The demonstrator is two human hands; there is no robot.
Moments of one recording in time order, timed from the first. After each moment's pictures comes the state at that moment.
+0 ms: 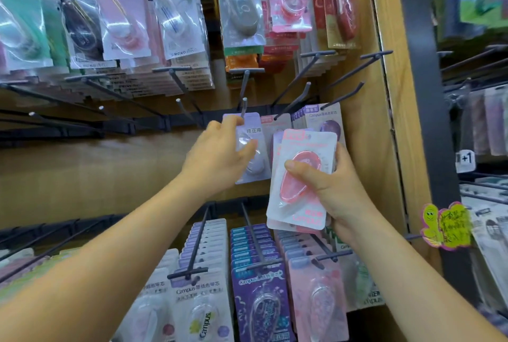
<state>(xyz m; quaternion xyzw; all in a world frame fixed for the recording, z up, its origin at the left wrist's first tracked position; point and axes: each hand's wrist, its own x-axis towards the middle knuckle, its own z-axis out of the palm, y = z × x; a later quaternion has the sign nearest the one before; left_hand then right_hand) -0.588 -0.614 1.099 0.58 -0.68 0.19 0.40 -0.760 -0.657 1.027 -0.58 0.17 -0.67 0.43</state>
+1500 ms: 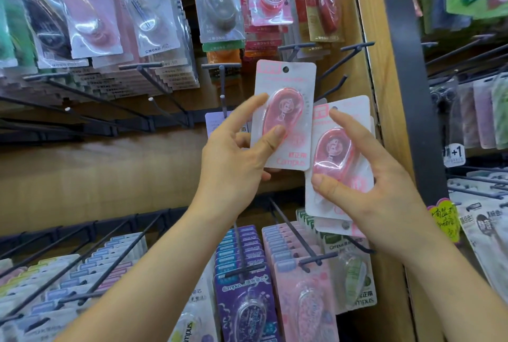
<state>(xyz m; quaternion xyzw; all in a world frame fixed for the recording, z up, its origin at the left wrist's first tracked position) -0.647 -0.589 1.072 0.33 -0.69 -0.10 0.64 -0.820 -0.616 1.014 -0.71 0.23 -0.66 0.09</state>
